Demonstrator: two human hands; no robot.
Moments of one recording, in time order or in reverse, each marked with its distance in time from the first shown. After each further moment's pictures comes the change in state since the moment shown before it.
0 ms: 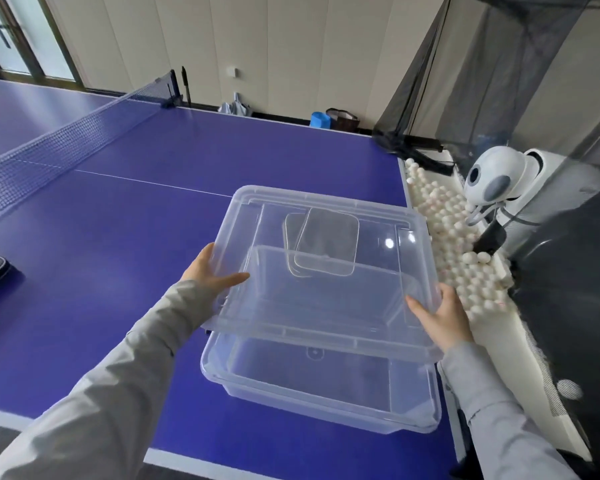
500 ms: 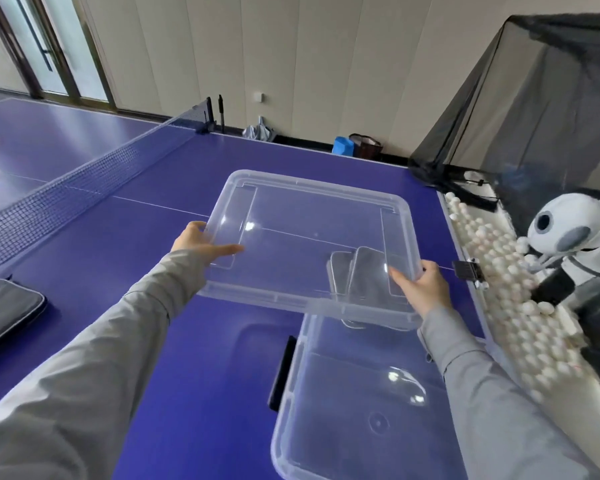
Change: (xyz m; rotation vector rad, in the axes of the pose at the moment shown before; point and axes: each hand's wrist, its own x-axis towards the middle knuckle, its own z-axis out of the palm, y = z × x) left_hand 0.135 0.041 -0.139 0.055 0.224 -0.067; right_hand 0.082 -0.163 0.120 0.076 -0.014 -0.040
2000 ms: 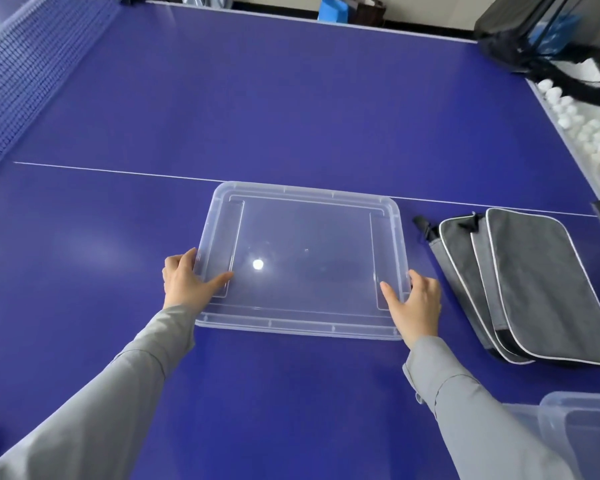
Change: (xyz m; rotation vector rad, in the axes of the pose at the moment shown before) left_hand 0.338 -0.234 0.017 0.295 -0.121 0.040; right_hand 0.094 0.021 0.368 -0.358 0.074 0.163
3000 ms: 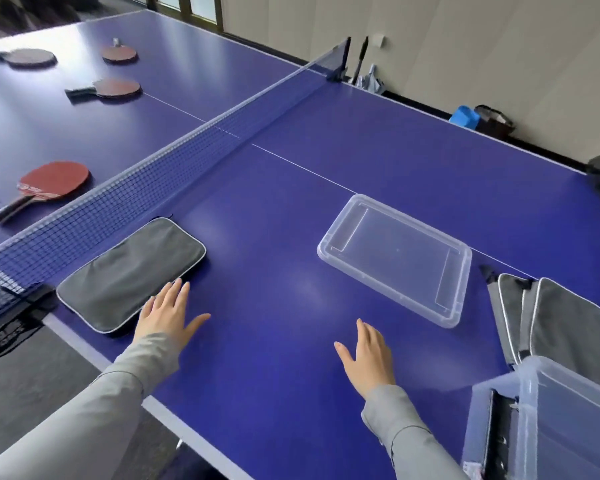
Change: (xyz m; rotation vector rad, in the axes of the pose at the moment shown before) left_hand -0.324 -0.157 -0.200 0.697 0.177 -0.173; right_hand -0.284 -0.053 -0.038 -0.365 -0.470 -0.624
